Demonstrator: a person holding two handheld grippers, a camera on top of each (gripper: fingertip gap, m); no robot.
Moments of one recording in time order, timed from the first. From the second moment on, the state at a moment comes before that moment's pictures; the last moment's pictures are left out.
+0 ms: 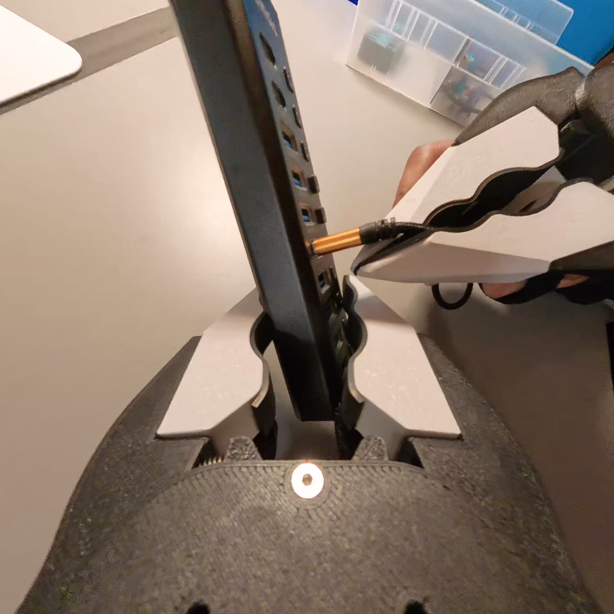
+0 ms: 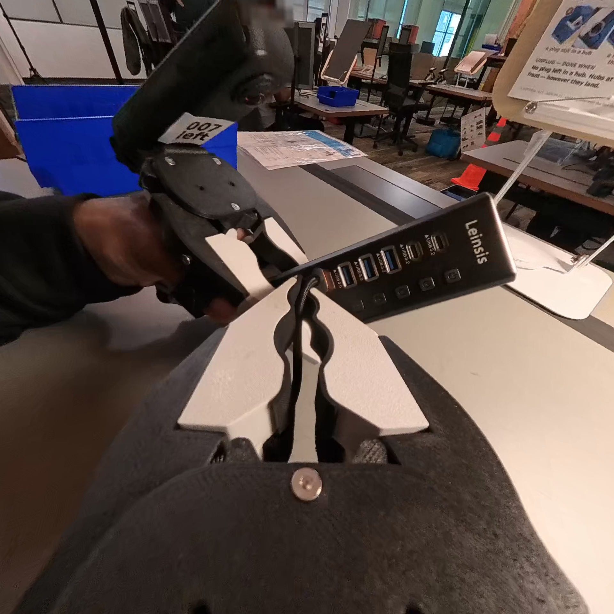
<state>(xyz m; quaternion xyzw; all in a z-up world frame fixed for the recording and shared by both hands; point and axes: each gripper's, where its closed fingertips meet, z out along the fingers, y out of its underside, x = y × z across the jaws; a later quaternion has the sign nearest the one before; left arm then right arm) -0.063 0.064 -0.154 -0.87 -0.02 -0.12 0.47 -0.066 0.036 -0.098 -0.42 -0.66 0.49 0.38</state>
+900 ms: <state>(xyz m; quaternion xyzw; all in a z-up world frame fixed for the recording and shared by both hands) -0.103 0.071 -0.124 -0.80 0.09 0.20 0.56 -0.058 0.046 -0.101 -0.44 -0.67 0.50 0.34</state>
